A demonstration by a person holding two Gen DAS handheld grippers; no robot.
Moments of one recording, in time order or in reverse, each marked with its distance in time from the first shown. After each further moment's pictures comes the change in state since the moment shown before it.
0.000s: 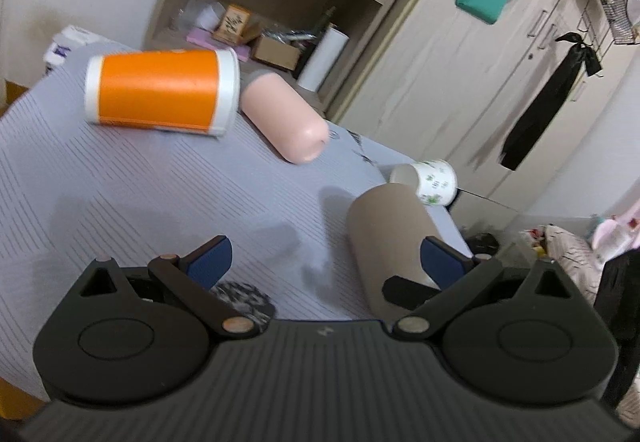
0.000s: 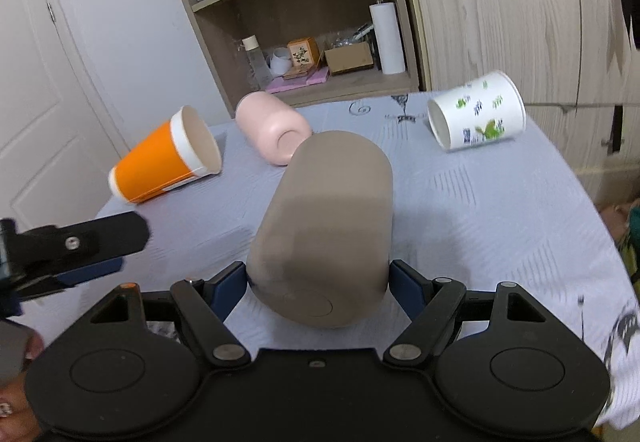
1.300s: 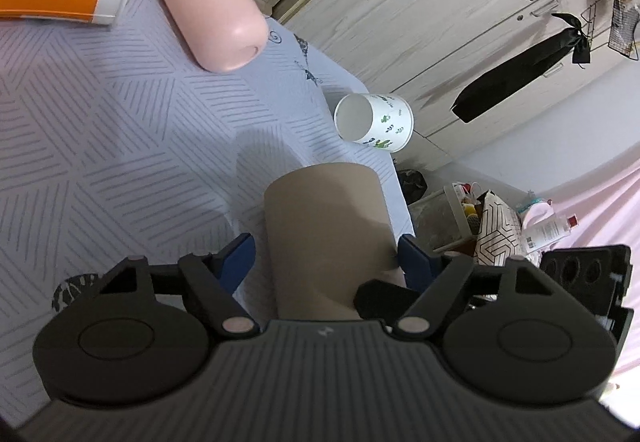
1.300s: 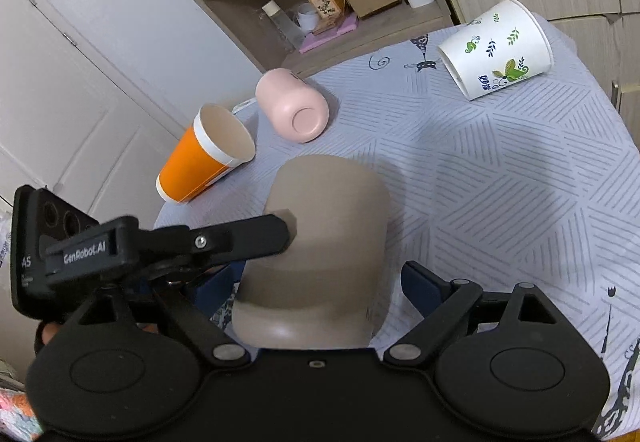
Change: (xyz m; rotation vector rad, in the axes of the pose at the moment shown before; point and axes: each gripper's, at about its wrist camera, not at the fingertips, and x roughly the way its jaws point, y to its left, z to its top) left arm 0.100 -0.003 0.019 -0.177 0.326 -0.220; right arm 0.023 -0.051 0.033 0.148 0.211 0.268
